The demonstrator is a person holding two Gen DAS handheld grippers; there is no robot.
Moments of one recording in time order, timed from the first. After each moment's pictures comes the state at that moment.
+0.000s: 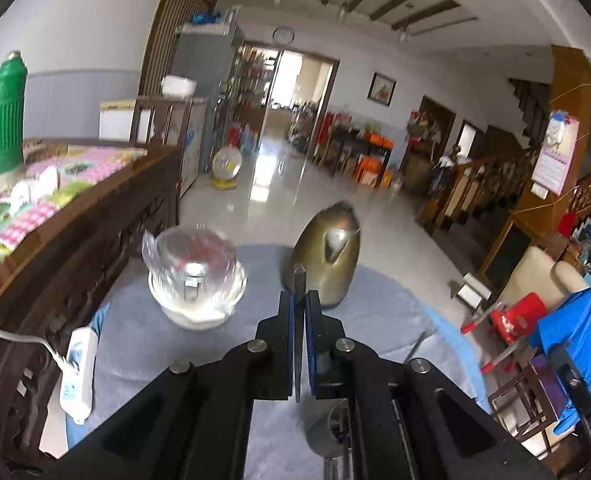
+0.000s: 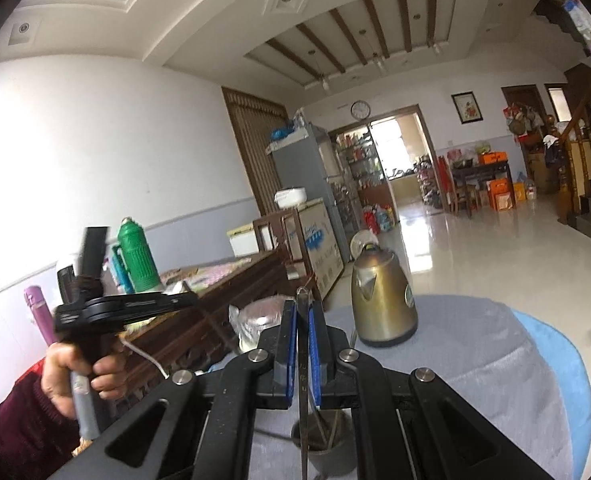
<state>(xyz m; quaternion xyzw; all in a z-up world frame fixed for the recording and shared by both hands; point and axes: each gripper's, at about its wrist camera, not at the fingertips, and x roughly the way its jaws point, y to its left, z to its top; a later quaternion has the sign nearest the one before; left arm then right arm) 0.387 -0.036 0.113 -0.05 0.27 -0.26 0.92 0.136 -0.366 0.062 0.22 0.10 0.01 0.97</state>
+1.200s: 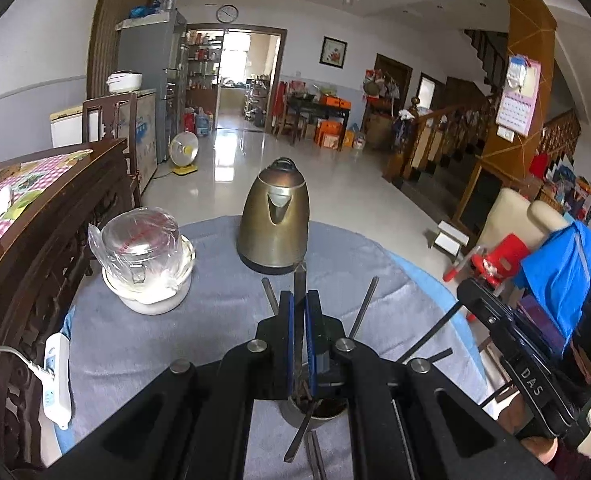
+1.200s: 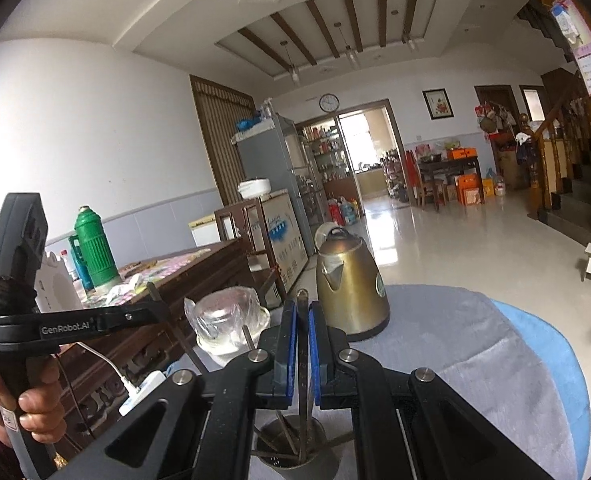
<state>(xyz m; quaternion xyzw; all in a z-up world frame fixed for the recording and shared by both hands) 0.360 -0.089 0.091 0.03 0.31 -0.34 0.89 0.182 -0.367 0.032 0.21 0.14 -0.05 0.97</state>
